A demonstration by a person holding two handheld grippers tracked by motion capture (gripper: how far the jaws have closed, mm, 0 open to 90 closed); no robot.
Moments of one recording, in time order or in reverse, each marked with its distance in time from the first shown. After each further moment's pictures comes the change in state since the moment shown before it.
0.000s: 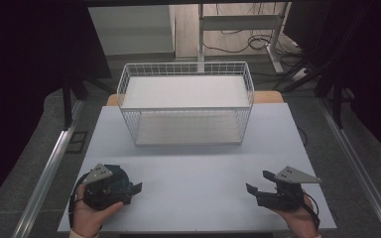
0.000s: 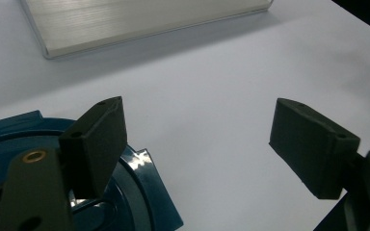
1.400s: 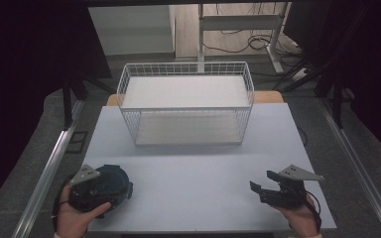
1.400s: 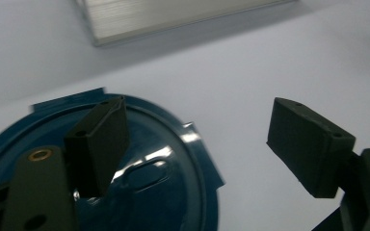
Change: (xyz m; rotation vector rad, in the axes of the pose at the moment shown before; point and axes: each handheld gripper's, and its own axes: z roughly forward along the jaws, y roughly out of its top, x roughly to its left) left arm 0.017 -0.001 -0.034 0.035 0.111 -0.008; right arm -0.013 -0.006 0.004 0.025 -0.023 0.073
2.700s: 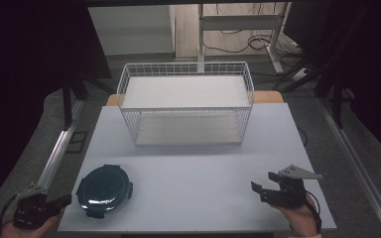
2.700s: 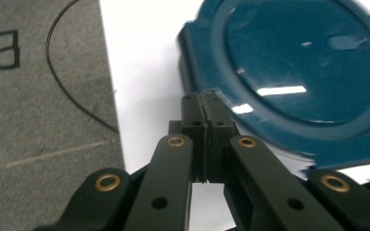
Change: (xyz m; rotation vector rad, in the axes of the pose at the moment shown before) left arm 0.087 -0.067 -0.049 0.159 0.178 -0.174; right arm -0.004 -0.003 0.004 0.047 -0.037 0.036
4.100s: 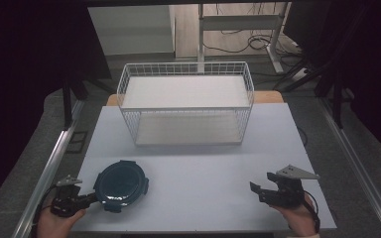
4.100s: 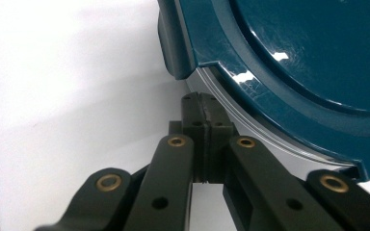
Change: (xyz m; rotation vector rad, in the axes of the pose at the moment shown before) left arm -0.038 0.021 0.058 0.100 -0.115 0.031; right arm 0.002 -0.001 0.003 0.005 0.001 -0.008
